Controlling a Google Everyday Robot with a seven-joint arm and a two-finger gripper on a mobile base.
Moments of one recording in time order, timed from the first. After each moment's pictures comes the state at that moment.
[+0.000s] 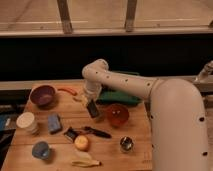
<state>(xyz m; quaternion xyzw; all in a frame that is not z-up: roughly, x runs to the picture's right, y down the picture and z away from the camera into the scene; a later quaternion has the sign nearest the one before) -0.097 0.082 0.846 -0.36 0.05 0.43 0.83</state>
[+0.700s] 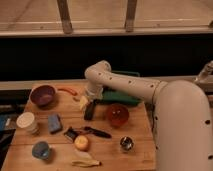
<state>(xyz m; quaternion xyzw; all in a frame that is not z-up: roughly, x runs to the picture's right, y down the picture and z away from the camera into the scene) -0.091 0.077 0.831 -0.35 0.03 0.44 0.83</state>
